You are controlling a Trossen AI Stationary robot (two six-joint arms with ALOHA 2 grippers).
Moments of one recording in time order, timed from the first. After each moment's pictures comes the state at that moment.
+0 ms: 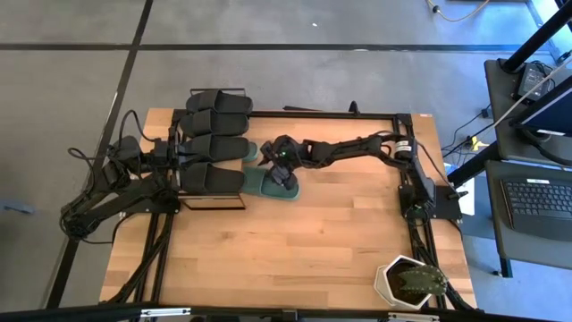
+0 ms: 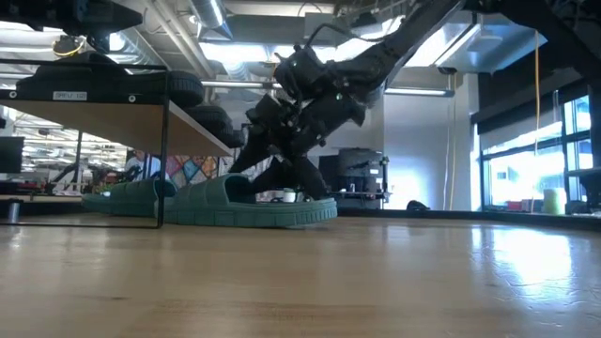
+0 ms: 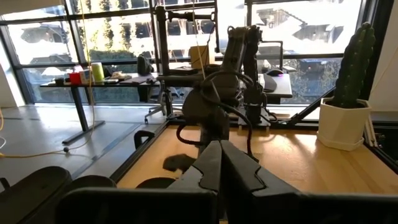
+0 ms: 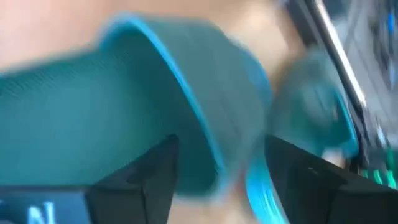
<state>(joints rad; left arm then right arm) 0.60 0.05 0.45 -0.37 0.37 0.03 -0.21 2.14 1.40 0.08 -0.20 -1.12</state>
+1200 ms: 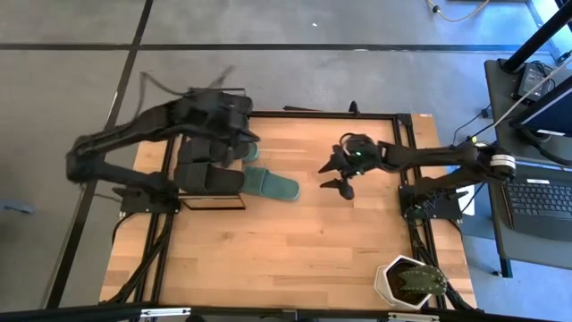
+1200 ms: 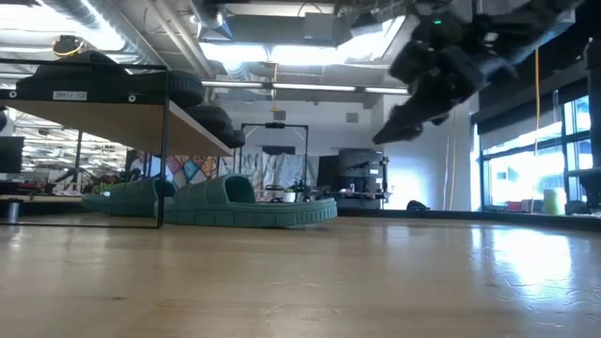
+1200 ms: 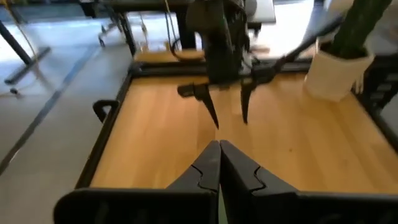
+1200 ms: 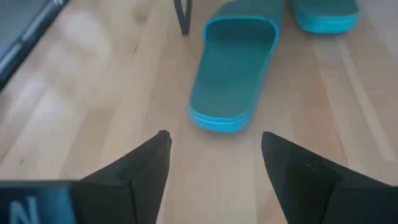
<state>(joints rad) 0.36 1.11 1.25 -0.59 0.26 0.19 -0.29 1.28 0.63 0.02 -0.39 -0.10</state>
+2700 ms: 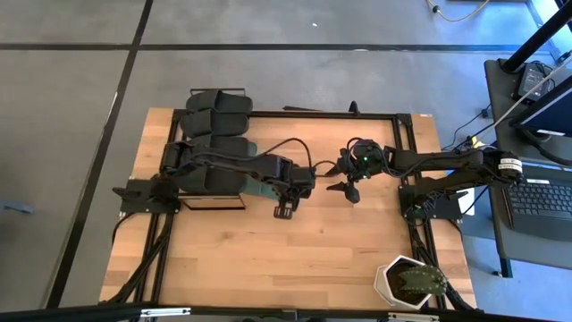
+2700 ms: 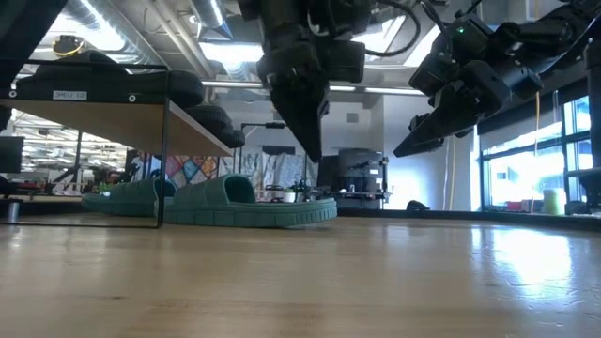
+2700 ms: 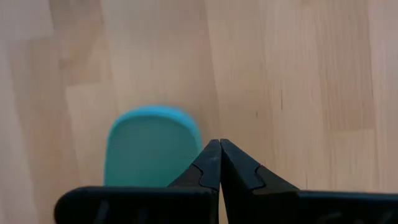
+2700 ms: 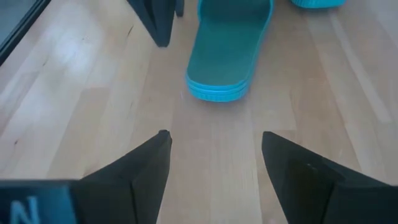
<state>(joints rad) 0.00 2.04 1.68 -0.90 0.01 0.11 -0.29 1.18 0.48 0.07 -0.35 -0.08</state>
